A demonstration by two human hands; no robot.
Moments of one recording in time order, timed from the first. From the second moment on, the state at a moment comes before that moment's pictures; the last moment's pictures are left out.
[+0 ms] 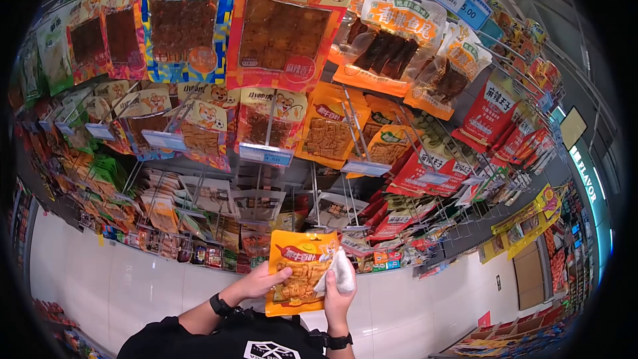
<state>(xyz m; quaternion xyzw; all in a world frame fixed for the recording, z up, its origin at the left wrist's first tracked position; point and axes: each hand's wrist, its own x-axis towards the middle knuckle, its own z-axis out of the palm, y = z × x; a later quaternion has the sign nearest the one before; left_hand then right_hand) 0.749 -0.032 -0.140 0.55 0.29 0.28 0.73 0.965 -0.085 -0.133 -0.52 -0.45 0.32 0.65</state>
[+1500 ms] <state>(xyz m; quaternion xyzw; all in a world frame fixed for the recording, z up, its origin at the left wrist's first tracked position) 0.841 0.117 -0.026 0.83 0.20 0.51 -0.08 1.007 0.069 -0.063 -0.37 -0.32 0.41 0.77</state>
